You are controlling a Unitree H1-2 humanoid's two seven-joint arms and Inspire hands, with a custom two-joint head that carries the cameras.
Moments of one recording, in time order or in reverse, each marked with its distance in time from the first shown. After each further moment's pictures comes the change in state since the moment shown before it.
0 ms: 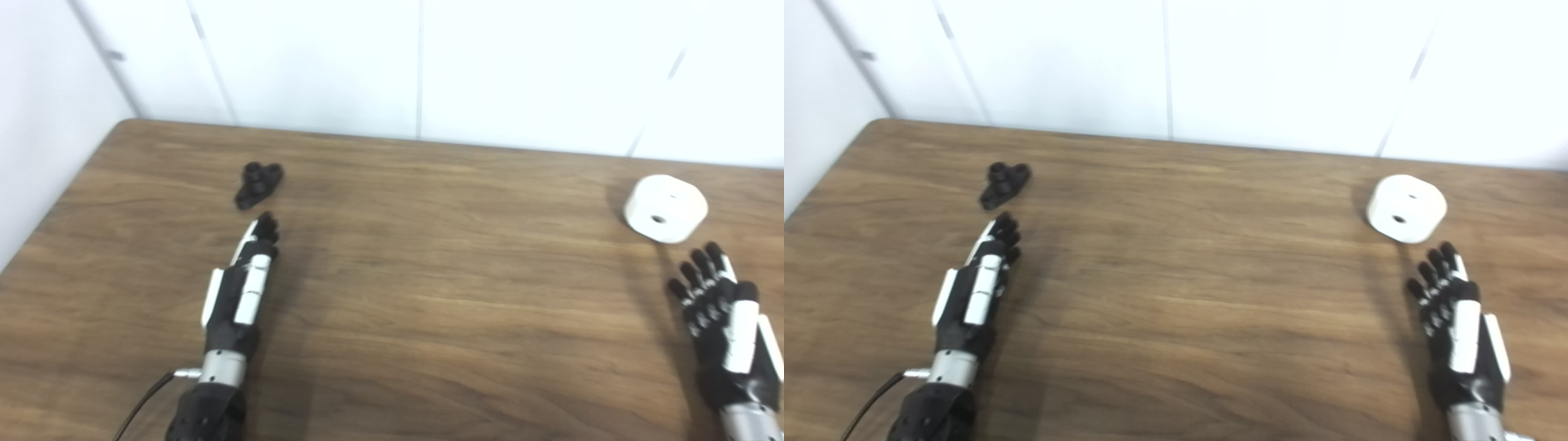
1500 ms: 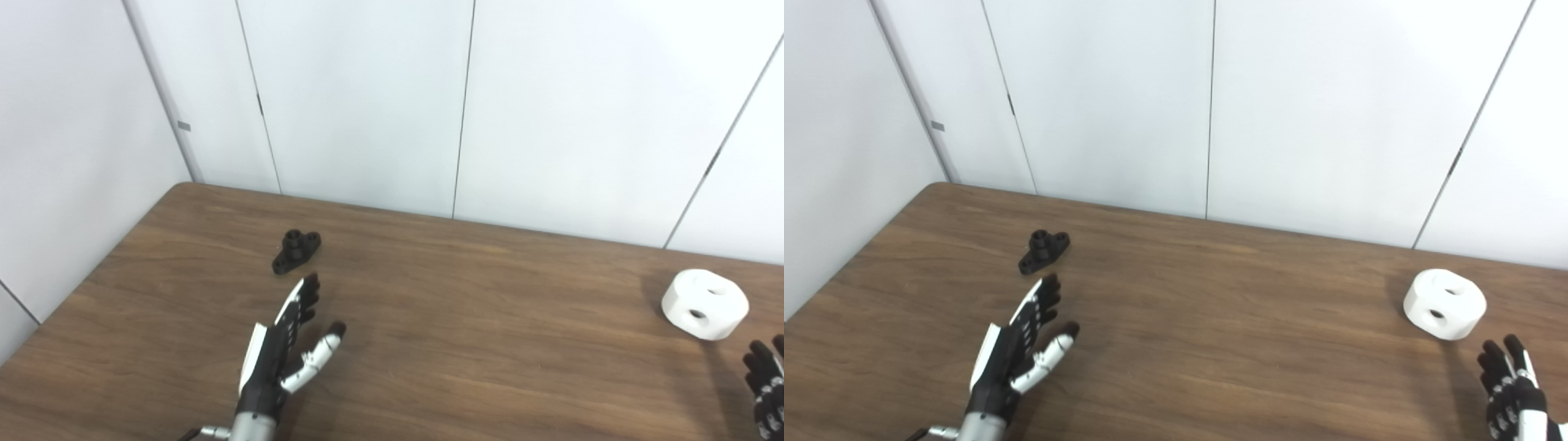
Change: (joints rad) left arm 0.007 -0.001 -0.010 -0.042 0.319 0.028 0.073; right arm -0.007 -0.020 -0.010 0.039 -0.017 -0.094 0.010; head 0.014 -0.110
